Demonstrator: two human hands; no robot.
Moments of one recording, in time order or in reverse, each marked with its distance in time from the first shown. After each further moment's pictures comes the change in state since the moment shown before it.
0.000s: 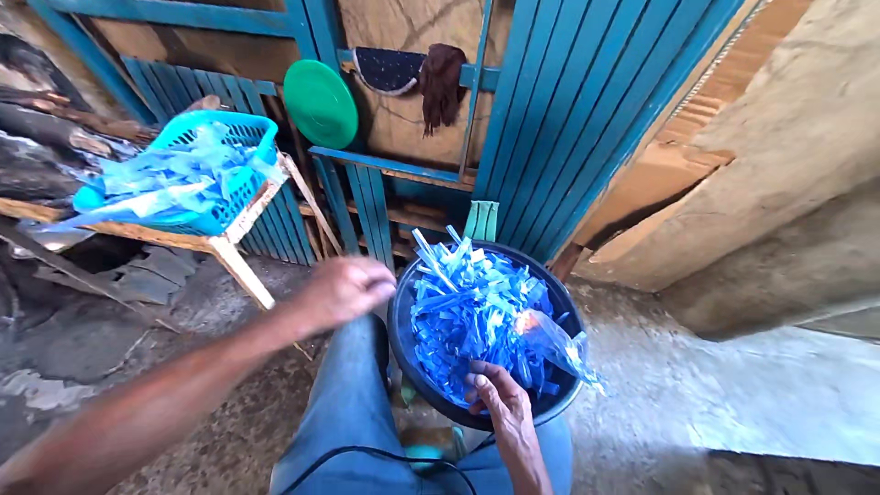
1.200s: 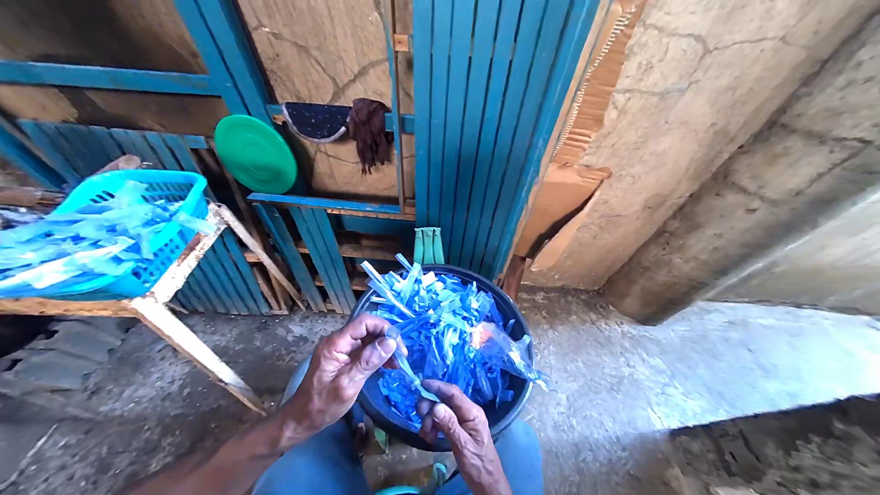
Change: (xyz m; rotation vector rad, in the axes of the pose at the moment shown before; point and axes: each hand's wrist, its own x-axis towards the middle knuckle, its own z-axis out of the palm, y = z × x) left_hand 0.002 0.104 0.052 -1.030 0.294 0.285; right_hand -0.004 -0.012 0.006 0.183 -0.196 -0.373
